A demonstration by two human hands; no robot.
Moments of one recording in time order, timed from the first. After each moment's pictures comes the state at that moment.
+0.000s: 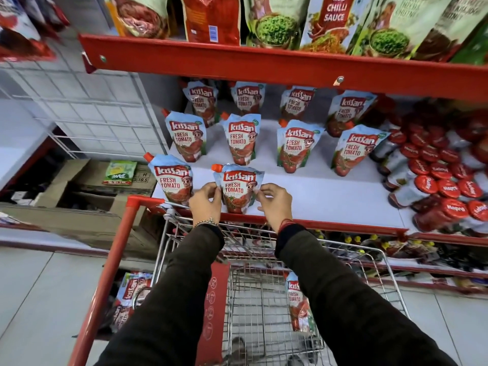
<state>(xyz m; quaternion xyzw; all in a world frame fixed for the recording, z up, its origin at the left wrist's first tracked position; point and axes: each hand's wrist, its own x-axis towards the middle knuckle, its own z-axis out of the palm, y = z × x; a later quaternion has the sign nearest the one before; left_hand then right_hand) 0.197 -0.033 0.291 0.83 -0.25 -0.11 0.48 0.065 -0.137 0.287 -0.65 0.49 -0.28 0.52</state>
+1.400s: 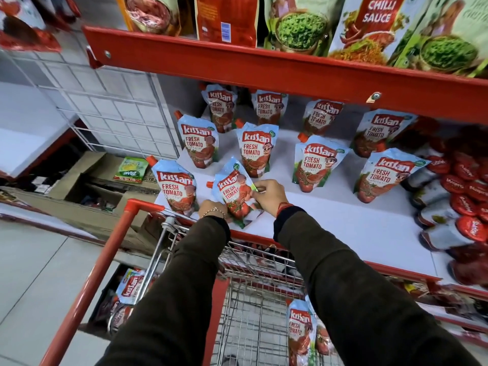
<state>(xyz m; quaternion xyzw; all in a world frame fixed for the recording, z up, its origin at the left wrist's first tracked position) 0.223 -0.084 0.273 0.87 -0.02 -0.32 0.38 0.129 -0.207 0.283 -0.79 0.40 -0.10 0.45</state>
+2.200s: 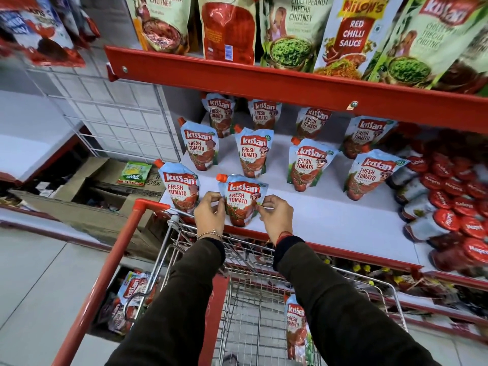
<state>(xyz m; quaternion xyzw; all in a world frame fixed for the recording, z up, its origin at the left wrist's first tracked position) 0.196 -0.044 0.278 0.82 -0.20 -0.07 0.54 0.078 -0.153 0.280 -0.70 0.47 -0.24 0.49</state>
